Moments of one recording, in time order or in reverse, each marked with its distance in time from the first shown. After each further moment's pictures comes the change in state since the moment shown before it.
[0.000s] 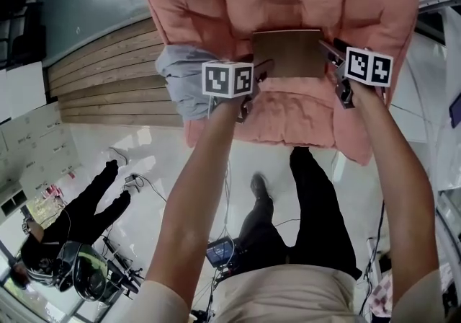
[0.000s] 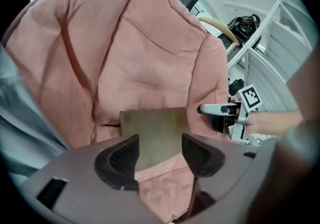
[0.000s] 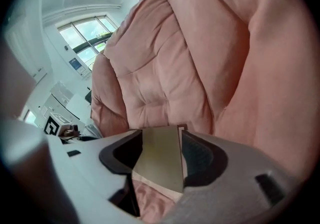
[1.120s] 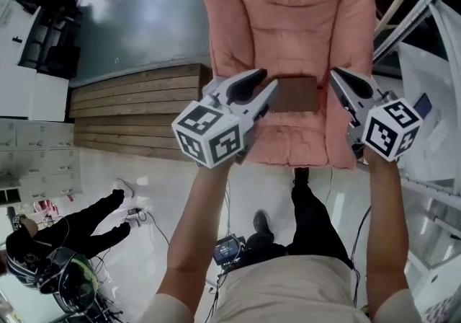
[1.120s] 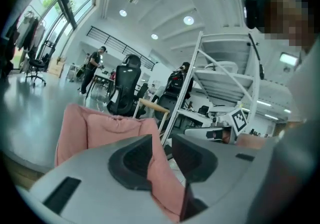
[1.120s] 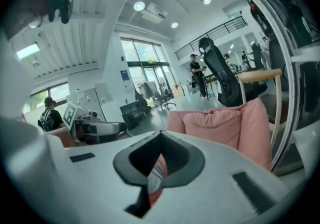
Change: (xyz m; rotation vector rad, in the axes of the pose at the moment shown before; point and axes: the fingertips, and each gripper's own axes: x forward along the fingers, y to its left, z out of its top) left arm -0.493 -0.275 0.128 0.374 -0.644 -0.228; right arm -0.384 0.431 0.123 -0.469 -0.409 0.171
